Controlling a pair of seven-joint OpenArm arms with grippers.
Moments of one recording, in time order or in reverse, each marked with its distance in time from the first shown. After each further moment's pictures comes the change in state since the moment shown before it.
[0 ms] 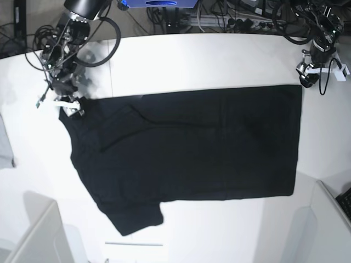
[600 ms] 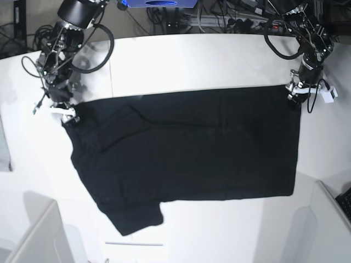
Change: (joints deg) left arm -4.8 -2.0 10.0 -8.7 -2.5 -1.0 -8.2; right arm 3.1 2.8 -0.1 -7.2 1.4 2.4 3.4
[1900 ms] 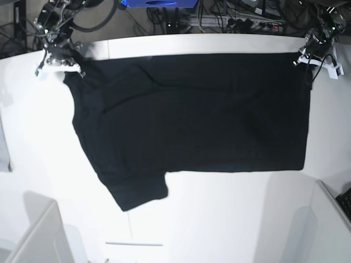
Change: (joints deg) left arm 15.5 -5.3 0.2 9.4 1.5 1.1 4.4; right arm -20.2 -4.2 0.3 22.1 -1.5 -2.6 -12.2
